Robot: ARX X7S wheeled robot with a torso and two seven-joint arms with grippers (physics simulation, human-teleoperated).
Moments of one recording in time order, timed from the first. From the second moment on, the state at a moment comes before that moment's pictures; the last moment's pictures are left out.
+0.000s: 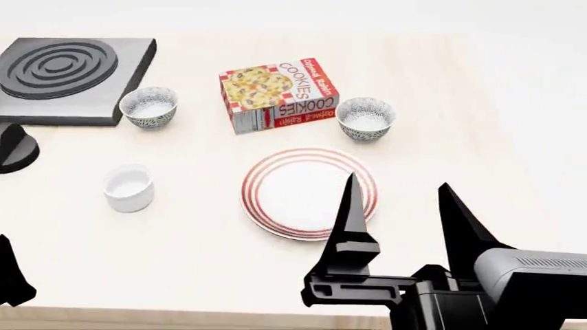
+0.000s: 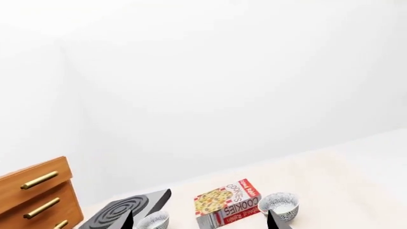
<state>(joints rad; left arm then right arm) -0.21 -0.21 -0.30 0.10 -0.56 -0.40 -0.10 0.22 0.20 0.07 -0.72 0.71 0.62 0.23</state>
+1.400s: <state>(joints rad) -0.21 -0.23 -0.27 0.09 -0.57 -0.38 -0.11 0.22 0.27 -0.01 -0.67 0.72 0.56 0.26</state>
